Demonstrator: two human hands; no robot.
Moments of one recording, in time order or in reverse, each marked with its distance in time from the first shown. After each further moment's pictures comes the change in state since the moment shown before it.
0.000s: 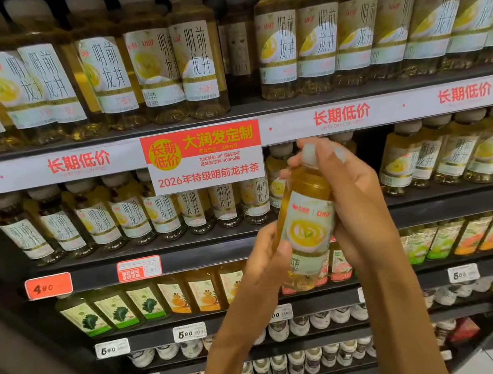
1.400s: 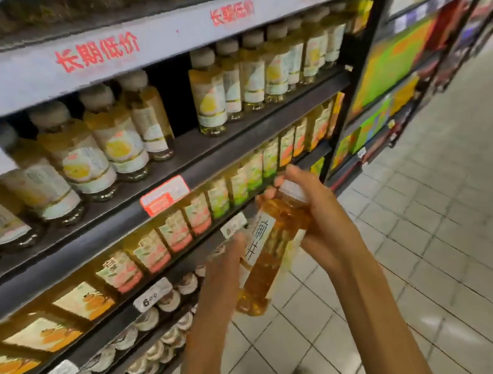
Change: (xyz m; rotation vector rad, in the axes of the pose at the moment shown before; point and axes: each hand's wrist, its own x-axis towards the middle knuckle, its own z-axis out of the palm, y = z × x) left_hand 0.020 -0.067 0.121 -0.033 -0.112 -0.740; right_hand -0.103 -0.001 -0.131 0.228 0.555 0.238
